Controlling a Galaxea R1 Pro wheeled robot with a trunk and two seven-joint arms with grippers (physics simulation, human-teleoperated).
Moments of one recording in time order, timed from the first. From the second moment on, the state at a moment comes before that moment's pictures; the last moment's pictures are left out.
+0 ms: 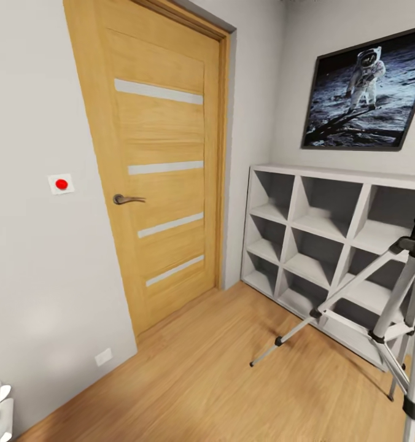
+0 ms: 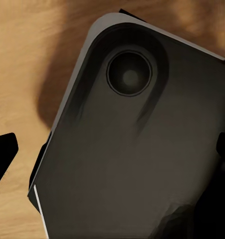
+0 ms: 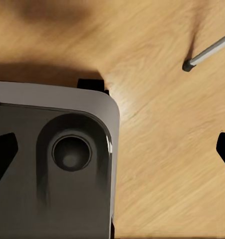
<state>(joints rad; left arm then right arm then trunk) 0.01 0.01 0.01 -0.02 0.43 -0.08 0.01 -0.01 -0.06 0.03 -0.20 0.02 -0.02 -0.01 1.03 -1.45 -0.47</state>
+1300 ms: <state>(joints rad) 0.01 0.01 0.01 -0.02 0.43 -0.08 0.01 -0.01 -0.06 0.03 -0.20 0.03 -0.02 -0.01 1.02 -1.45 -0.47</state>
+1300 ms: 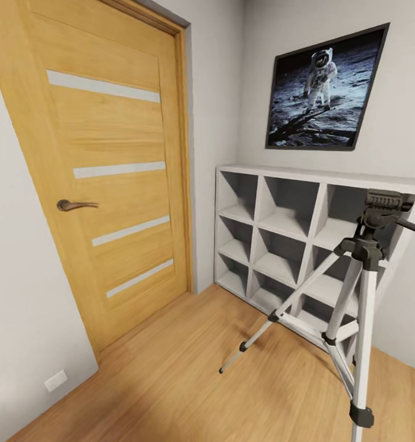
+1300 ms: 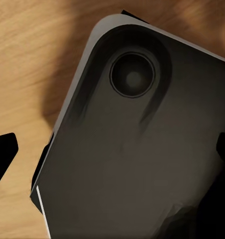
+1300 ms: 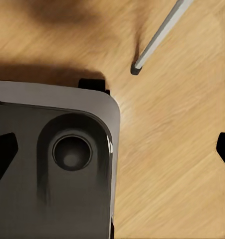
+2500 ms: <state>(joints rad) 0.01 0.01 0.01 -0.02 0.43 -0.08 0.01 -0.01 -0.06 0.03 -0.20 0.03 -0.02 -0.01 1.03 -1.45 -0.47</state>
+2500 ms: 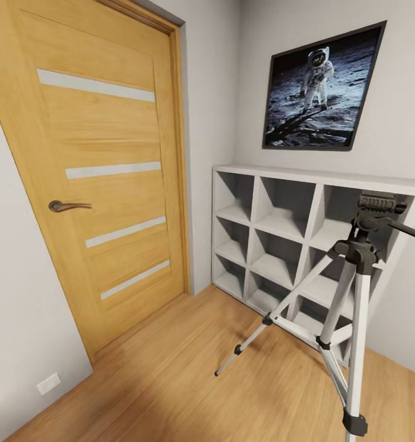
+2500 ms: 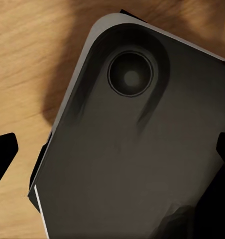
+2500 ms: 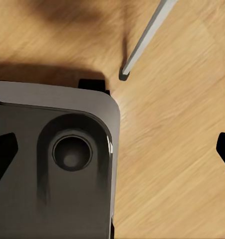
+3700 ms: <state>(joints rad) 0.01 0.01 0.01 -0.02 0.43 -0.08 0.01 -0.01 -0.06 0.03 -0.20 0.03 -0.03 -0.01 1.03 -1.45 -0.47</state>
